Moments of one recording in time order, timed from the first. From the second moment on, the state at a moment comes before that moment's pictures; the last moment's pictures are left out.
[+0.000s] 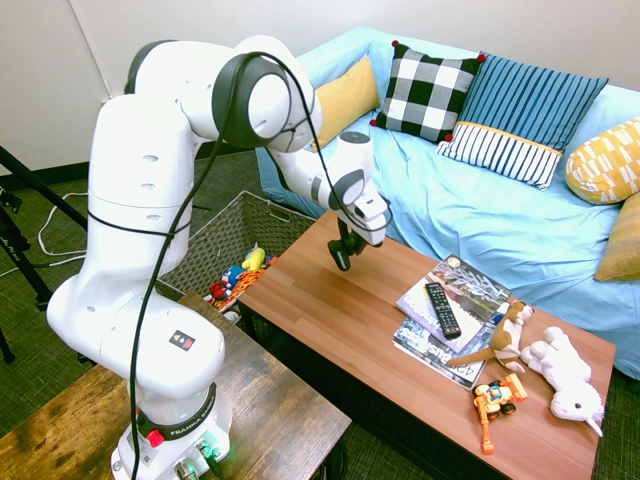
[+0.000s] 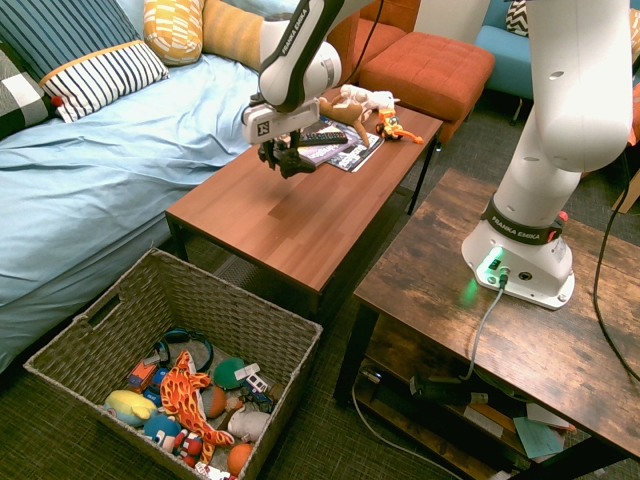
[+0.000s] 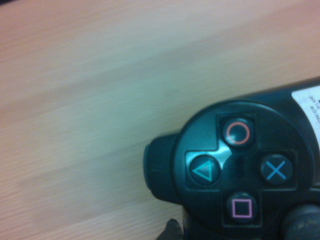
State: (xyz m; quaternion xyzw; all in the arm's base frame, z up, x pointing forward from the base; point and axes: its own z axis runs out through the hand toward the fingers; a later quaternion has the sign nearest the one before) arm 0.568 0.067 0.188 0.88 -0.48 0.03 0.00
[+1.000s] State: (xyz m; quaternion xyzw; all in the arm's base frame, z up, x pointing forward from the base) arm 0.530 0.387 0.088 0.94 -0.35 0.01 0.01
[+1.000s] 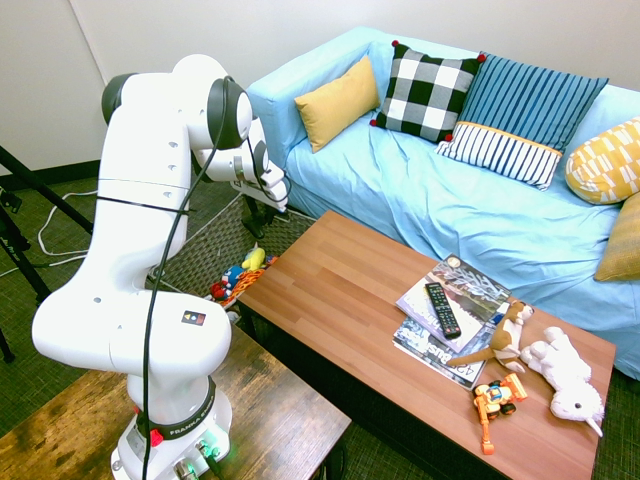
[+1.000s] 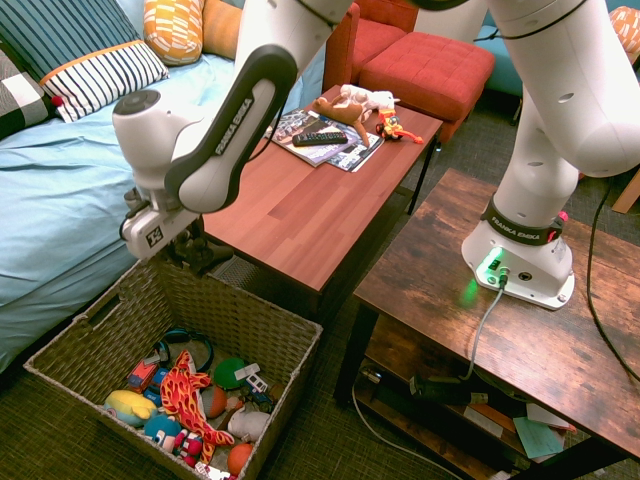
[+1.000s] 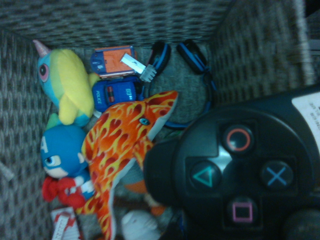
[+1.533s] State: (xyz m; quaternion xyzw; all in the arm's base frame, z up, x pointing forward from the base) arm 0.514 0.456 -0.071 0.94 -0.34 -0.06 -0.02
